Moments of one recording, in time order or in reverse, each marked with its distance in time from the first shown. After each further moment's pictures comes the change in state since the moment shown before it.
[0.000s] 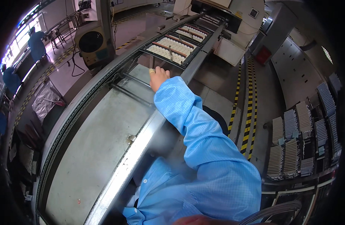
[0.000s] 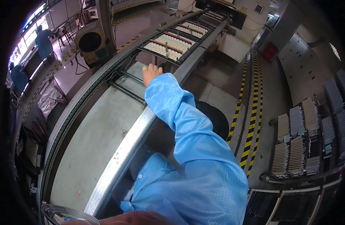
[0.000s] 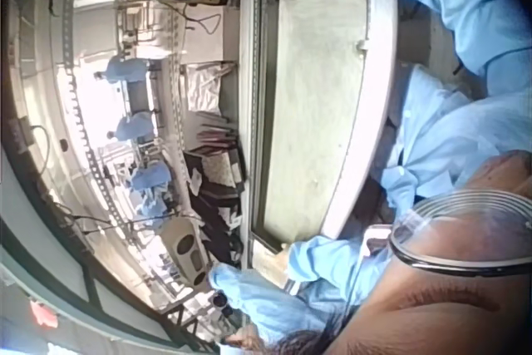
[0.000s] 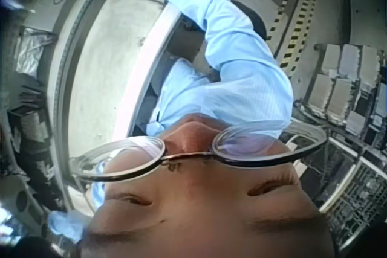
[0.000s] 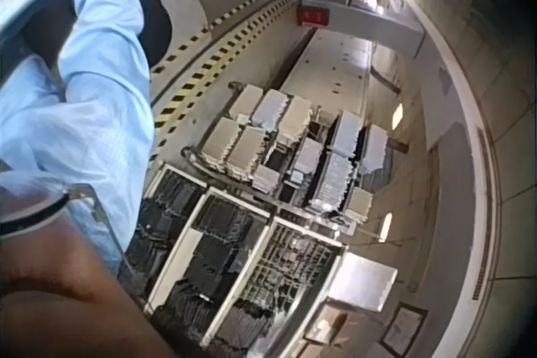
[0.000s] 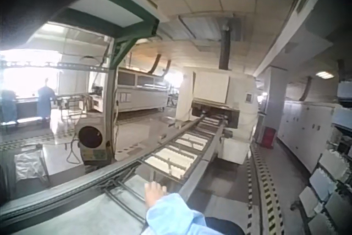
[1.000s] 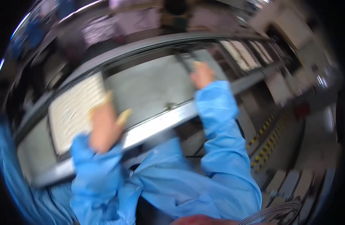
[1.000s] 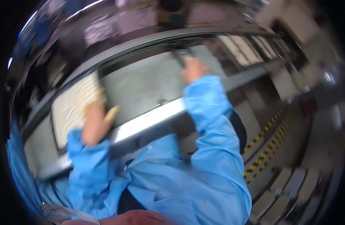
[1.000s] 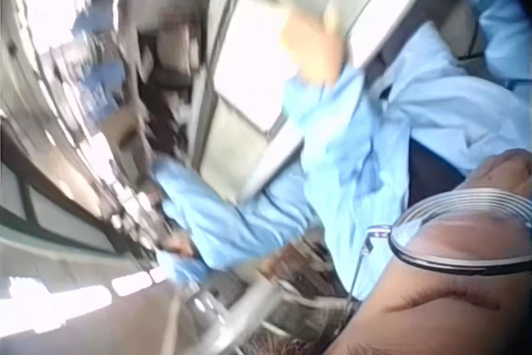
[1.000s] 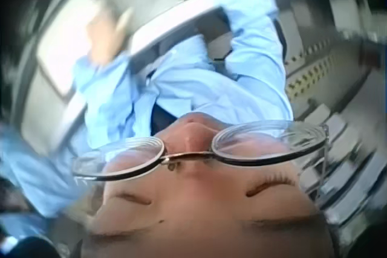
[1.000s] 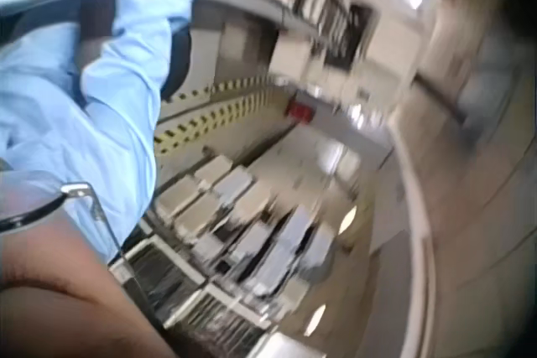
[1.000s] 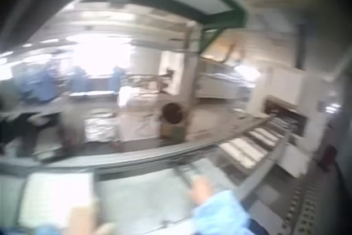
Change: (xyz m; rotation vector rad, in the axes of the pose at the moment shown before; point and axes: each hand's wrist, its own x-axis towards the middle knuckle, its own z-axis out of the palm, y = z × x) left_hand -0.135 0.318 -0.100 -0.446 -0.524 0.753; right_hand -0.036 -0.067 -0.031 0.170 -0.175 -0.185
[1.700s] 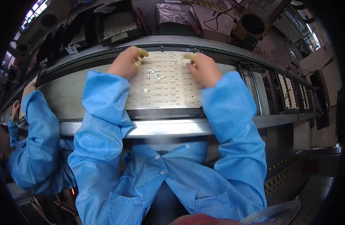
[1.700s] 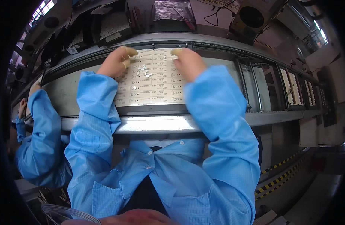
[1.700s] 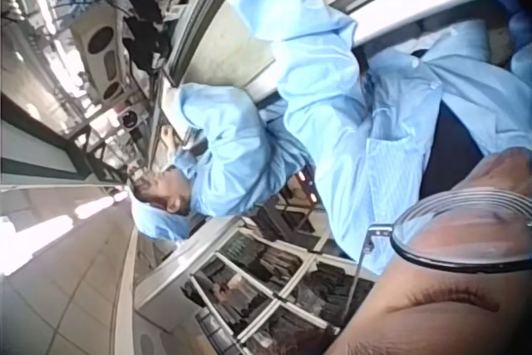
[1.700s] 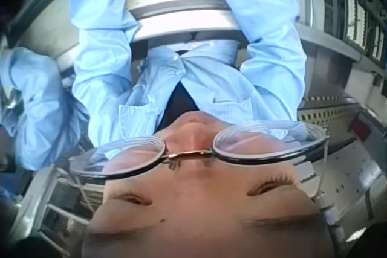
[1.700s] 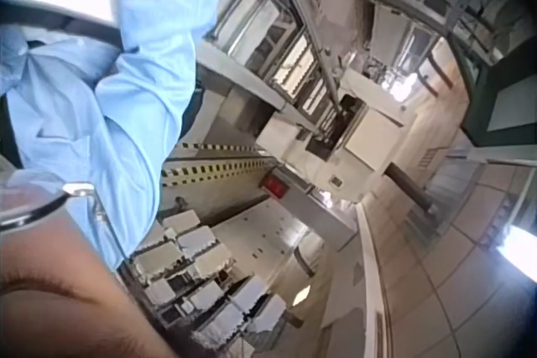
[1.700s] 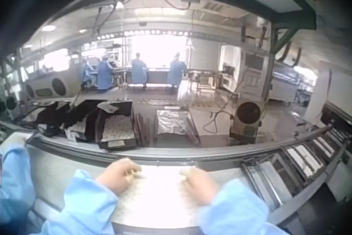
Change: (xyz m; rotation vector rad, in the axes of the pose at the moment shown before) left_hand 0.040 -0.143 -0.073 -0.320 0.020 -0.133; right_hand -0.003 -0.235 -0.061 0.609 -0.202 -0.690
